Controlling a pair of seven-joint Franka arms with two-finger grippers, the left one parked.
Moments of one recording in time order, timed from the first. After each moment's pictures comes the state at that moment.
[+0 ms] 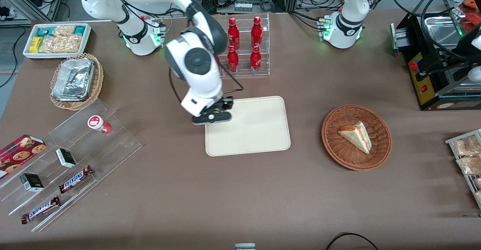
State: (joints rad) arm 0.95 0.43 -0.26 -1.64 0.13 2.04 0.59
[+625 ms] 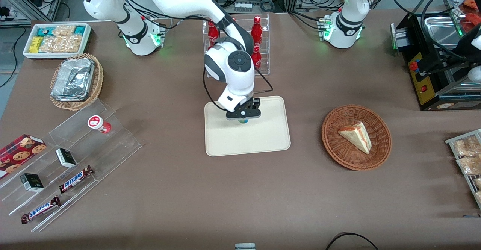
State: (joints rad) arm 1.06 0.64 -0.27 -1.58 0.13 2.26 0.73
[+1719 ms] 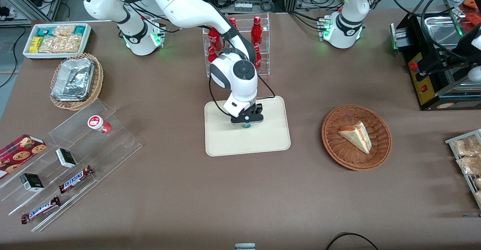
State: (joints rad) arm 1.06 0.72 -0.25 -1.57 0.14 2.32 0.74
